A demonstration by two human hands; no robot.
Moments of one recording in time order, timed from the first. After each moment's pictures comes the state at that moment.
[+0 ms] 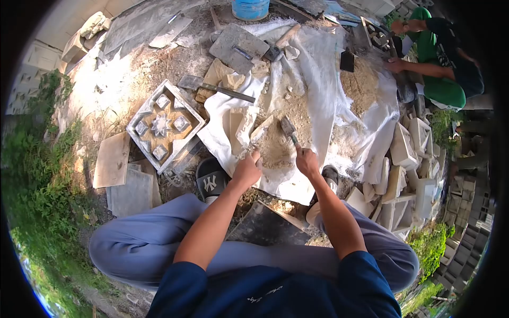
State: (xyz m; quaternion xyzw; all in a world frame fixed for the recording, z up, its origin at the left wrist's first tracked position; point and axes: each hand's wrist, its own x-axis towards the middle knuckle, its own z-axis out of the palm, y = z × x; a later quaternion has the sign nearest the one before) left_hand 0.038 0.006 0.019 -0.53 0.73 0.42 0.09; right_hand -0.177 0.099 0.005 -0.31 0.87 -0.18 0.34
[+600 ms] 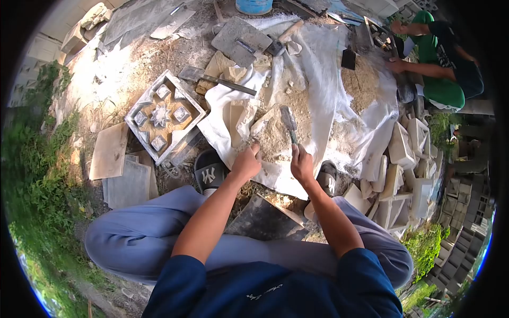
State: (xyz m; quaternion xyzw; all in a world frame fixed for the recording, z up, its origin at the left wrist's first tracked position) left_hand 0.043 0.007 0.009 -0.49 0.75 0.44 0.06; right_hand -0.137 0.115 0.040 -0.36 0.83 -0.32 0.29
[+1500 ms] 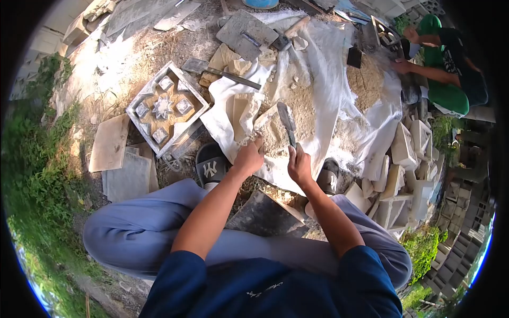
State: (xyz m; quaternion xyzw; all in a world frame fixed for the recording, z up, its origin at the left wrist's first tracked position) left_hand 0.040 0.006 0.018 -0.49 0.75 0.45 0.06; right_hand -0.117 0.121 0.040 -0.42 0.80 -0.33 0.27
